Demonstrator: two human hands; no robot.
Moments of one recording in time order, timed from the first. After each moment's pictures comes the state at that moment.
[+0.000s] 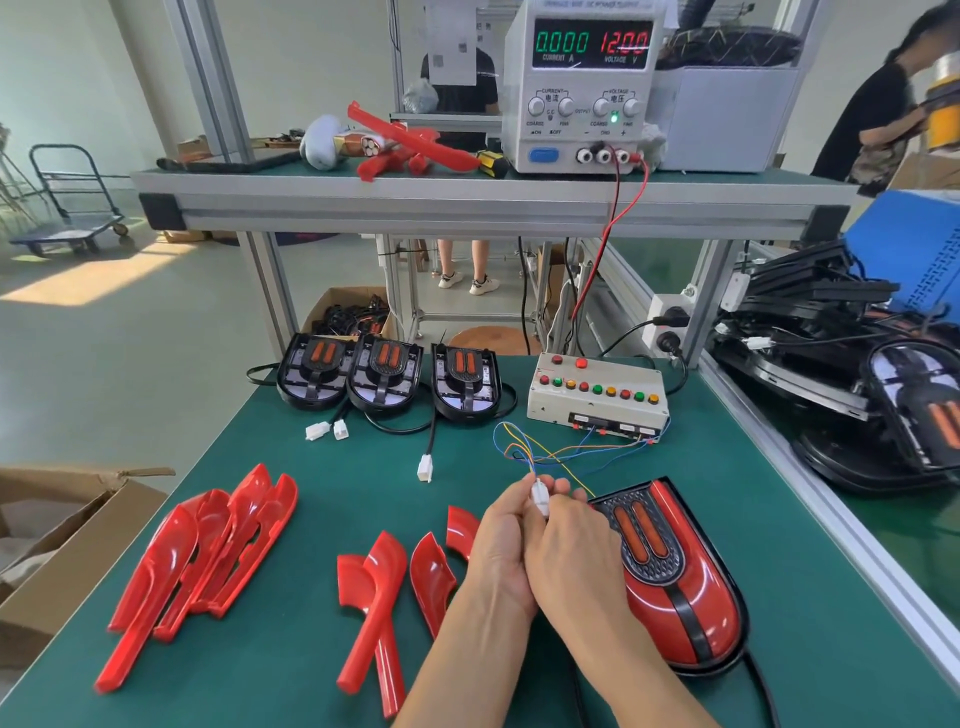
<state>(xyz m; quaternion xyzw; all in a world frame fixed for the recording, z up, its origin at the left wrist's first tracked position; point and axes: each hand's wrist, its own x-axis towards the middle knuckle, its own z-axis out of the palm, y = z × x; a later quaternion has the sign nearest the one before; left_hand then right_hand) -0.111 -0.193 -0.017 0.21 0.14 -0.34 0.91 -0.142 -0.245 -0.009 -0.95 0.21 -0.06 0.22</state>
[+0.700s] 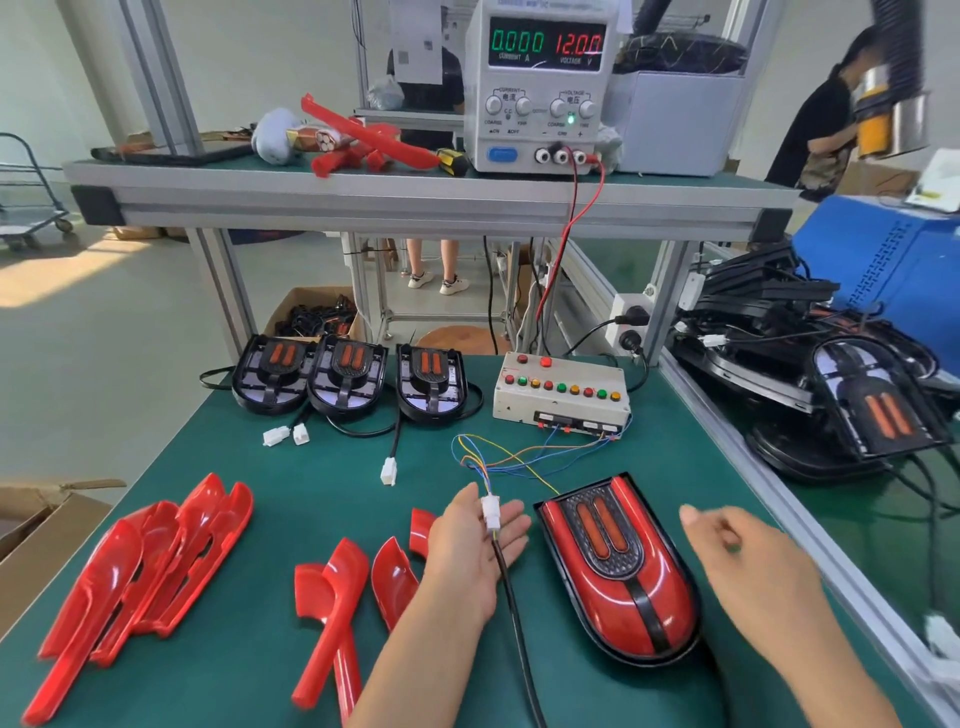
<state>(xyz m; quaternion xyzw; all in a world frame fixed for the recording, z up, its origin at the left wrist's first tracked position) -0.105 -0.191 -0.022 0.46 0.24 -0.25 0.82 -0.225 -0.400 -0.003 -0.90 0.28 -0.15 0.30</state>
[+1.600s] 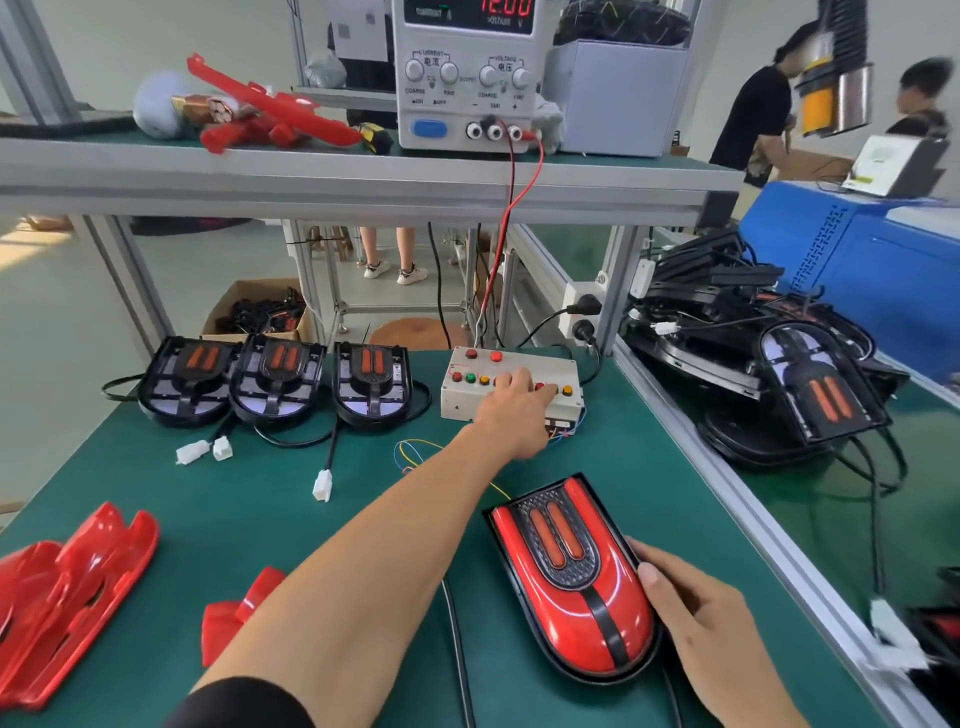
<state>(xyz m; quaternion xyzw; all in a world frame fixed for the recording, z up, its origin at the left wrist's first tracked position) 0.030 -0.323 -0.010 0.93 -0.37 -0.02 0.07 -0.241 -0.415 -0.055 -0.79 0.17 -0.15 0.57</state>
